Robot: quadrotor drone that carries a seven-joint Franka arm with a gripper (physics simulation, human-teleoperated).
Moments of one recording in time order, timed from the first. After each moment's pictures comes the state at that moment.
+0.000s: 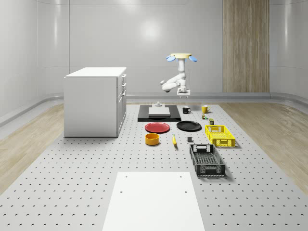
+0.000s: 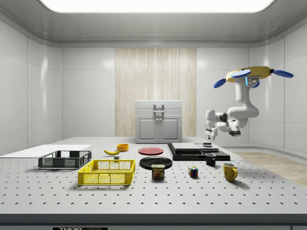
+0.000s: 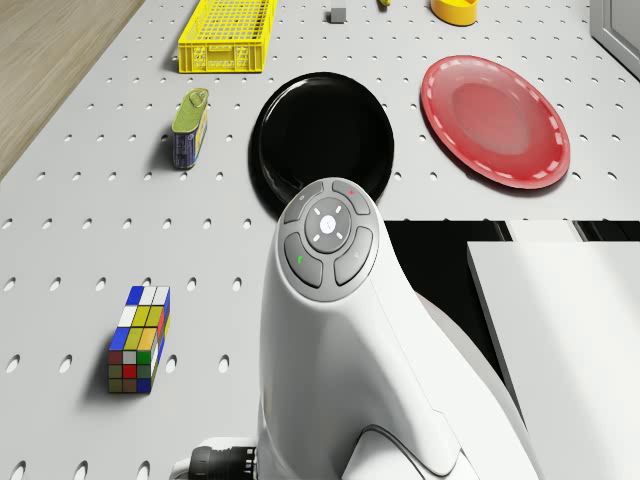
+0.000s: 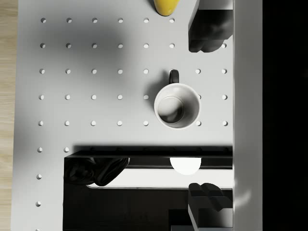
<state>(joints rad) -1.03 -1.07 1.26 -2.90 -1.98 1.17 1.57</state>
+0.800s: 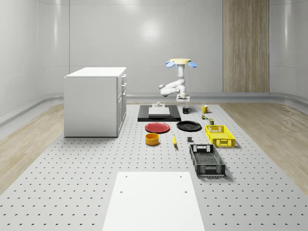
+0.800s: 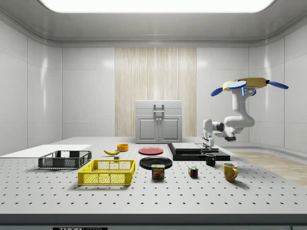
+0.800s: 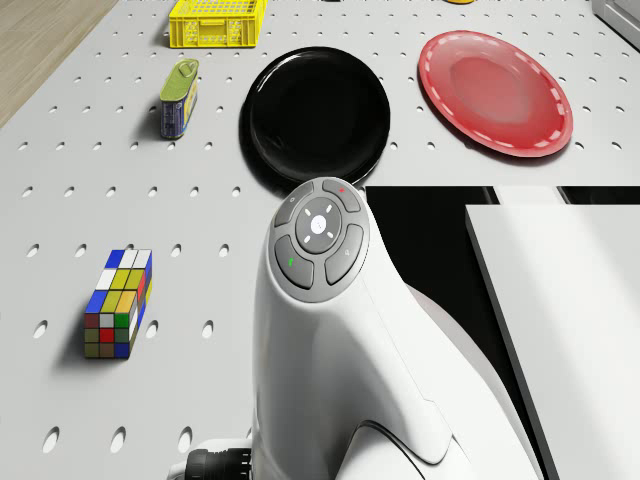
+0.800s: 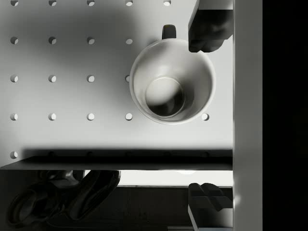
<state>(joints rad) -1.07 -1.16 1.29 -2.89 -1.94 1.24 1.60</state>
